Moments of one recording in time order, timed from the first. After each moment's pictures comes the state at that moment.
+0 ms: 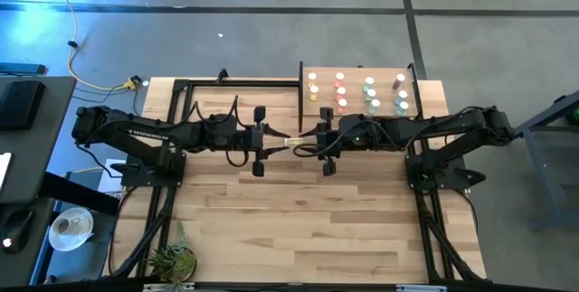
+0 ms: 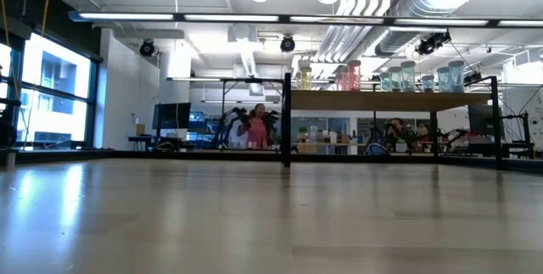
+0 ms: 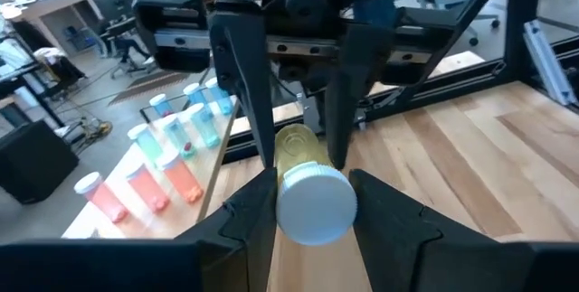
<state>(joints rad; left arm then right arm) 0.11 1.28 0.83 0.27 -0.08 0.33 0.05 1.37 1.10 -0.15 0.16 -0.38</state>
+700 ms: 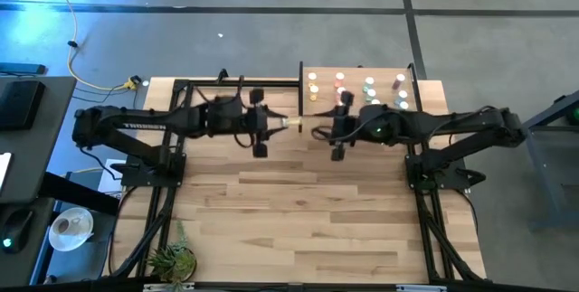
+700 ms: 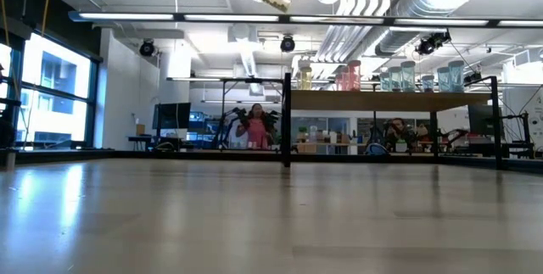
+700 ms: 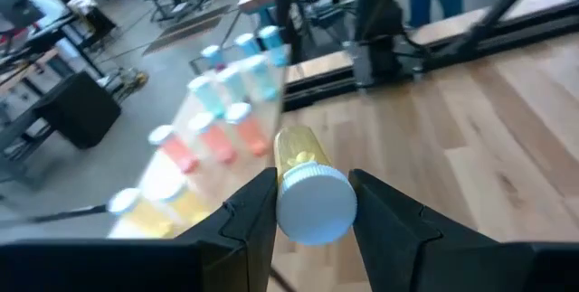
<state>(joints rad) 0.21 1.28 0.98 -0.01 -0.12 0.37 0.04 1.24 1.10 -0.19 0.34 -0.37</state>
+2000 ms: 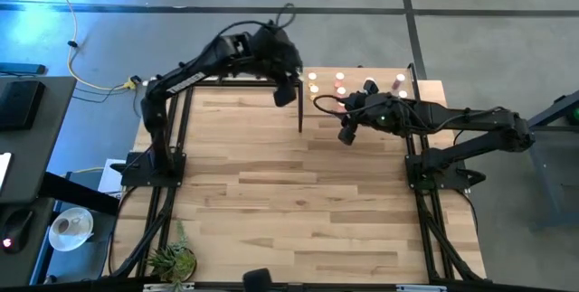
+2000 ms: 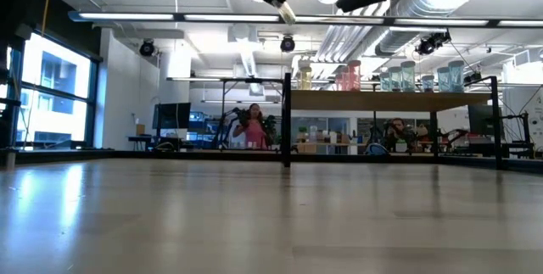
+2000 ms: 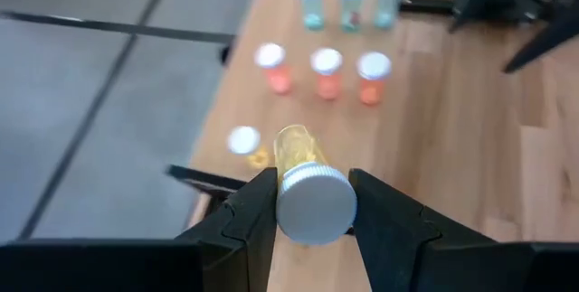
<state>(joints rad) 0.49 1.87 2.23 -1.11 -0.05 0.21 -0.08 1.14 1.10 -0.48 0.46 0.00</state>
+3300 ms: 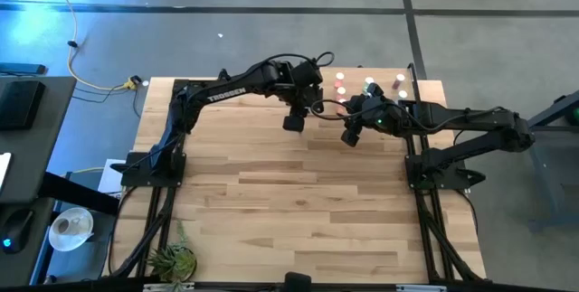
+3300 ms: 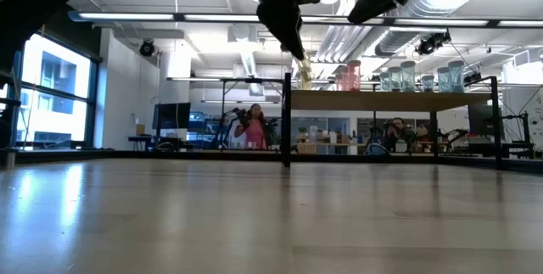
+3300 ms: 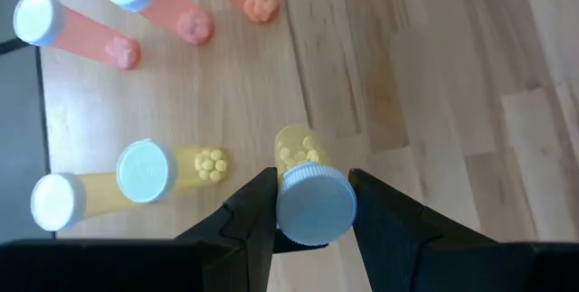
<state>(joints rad) 0.41 2.12 2.23 -1.16 -0.02 0.55 -0.08 1.14 1.10 -0.62 0.51 0.05</state>
